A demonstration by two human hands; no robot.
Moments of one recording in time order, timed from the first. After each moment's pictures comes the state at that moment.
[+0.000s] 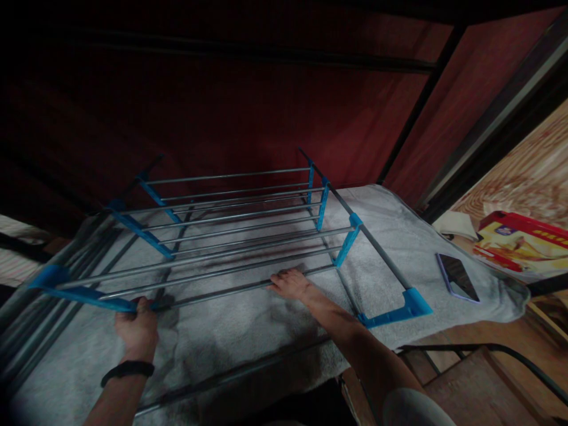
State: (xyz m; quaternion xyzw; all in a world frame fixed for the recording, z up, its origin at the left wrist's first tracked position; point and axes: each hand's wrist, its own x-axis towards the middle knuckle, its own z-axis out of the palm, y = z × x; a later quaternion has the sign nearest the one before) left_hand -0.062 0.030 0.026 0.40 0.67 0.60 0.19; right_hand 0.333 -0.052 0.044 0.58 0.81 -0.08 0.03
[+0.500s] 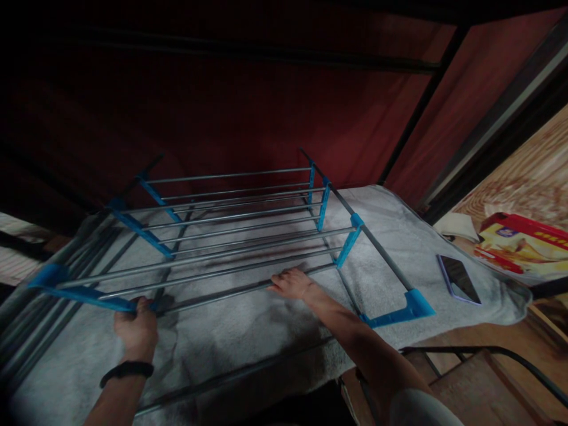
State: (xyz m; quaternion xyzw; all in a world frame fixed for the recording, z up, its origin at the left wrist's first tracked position) left_hand -0.065 0.032 0.022 0.41 0.69 0.58 0.17; right_hand 0.339 -0.053 0.047 0.56 0.82 -0.07 0.03
